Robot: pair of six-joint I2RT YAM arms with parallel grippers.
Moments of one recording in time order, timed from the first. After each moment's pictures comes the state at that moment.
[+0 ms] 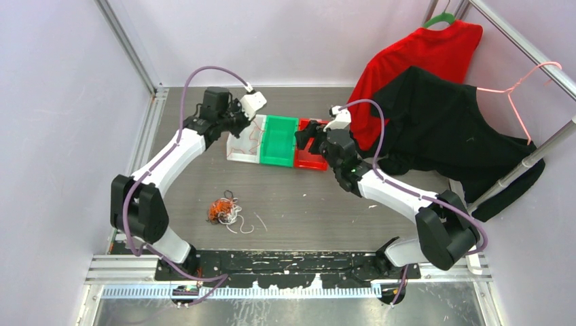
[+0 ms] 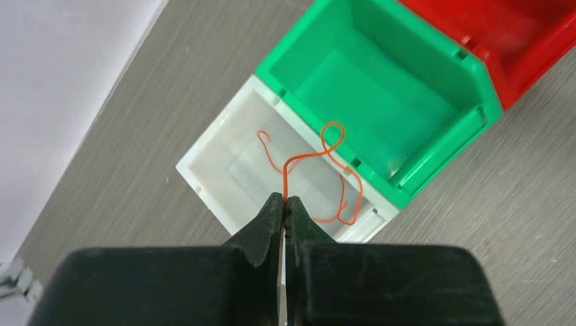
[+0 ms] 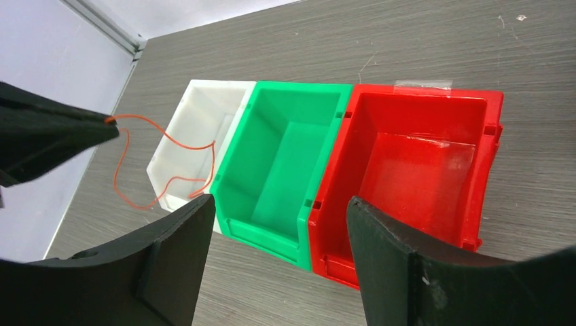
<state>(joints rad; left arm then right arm) -0.34 1.57 1.33 -0.32 0.32 0.55 0.61 1.38 0.79 0.38 0.24 0.52</state>
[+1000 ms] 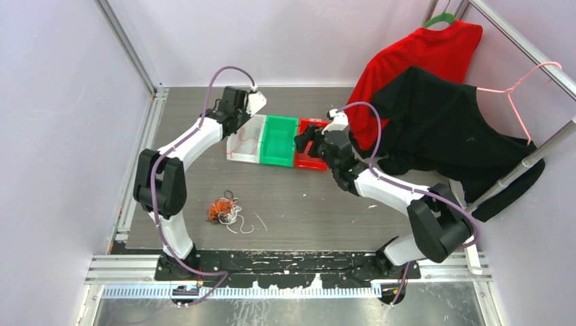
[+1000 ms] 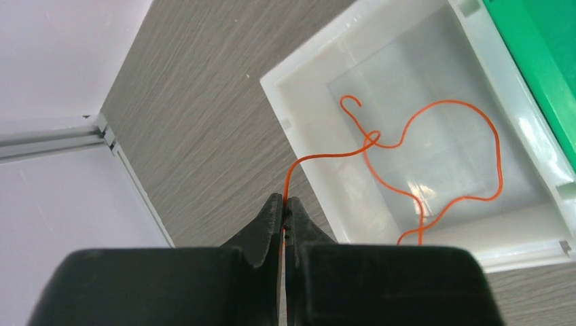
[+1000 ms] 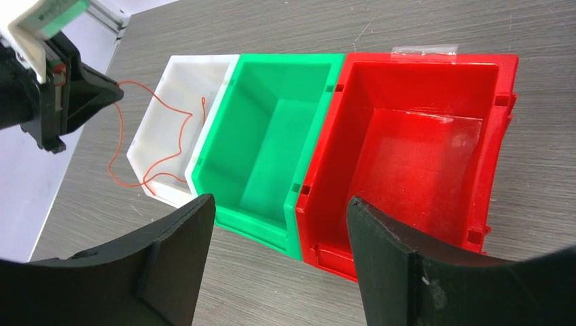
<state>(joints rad) -0.37 1.82 1.44 -0.37 -0.25 0.60 0.59 1.43 0.78 0.40 0.21 0.55</state>
